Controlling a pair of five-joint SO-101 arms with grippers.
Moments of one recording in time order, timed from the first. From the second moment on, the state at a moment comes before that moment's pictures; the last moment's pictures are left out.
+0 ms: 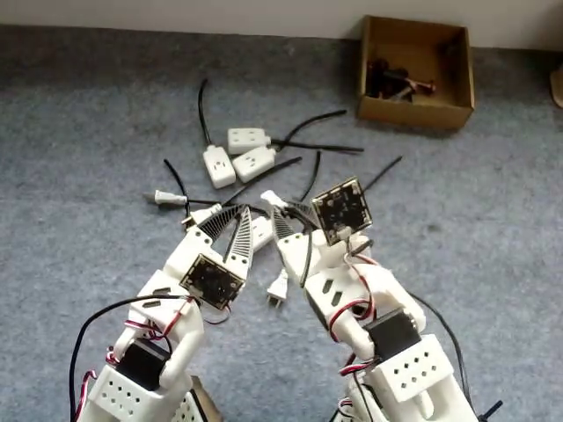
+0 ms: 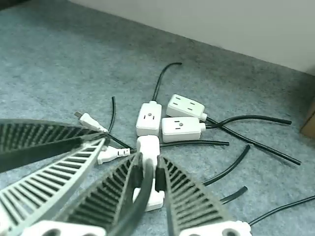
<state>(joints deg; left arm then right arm) 22.5 -103.6 95.8 26.2 -11.5 -33.1 -70.4 67.5 31.8 3.1</state>
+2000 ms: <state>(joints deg) -14.5 -103.7 95.4 39.5 -11.5 -27.0 -23.6 16.3 69.3 7.8</state>
